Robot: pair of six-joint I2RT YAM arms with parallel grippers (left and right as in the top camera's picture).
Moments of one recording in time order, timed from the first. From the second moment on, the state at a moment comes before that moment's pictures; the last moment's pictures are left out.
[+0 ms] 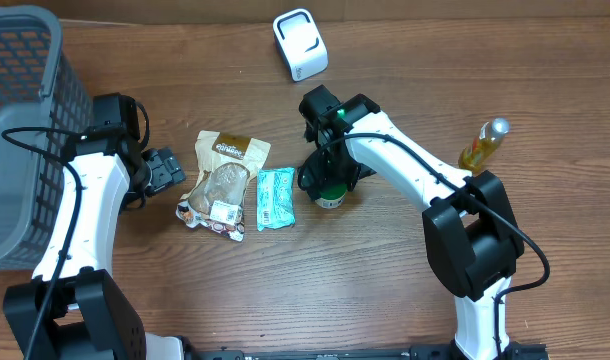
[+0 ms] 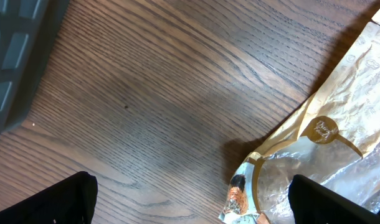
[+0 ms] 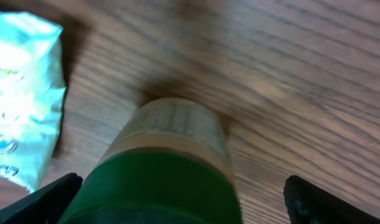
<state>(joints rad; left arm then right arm) 0.16 1.62 1.21 -0.97 -0.13 -0.39 0.58 2.10 1.67 -1.11 -0.03 0.16</state>
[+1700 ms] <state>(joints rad) 0.16 1.62 1.21 -0.97 -0.13 -0.39 0.59 2.10 1.65 -1.08 -0.06 1.14</state>
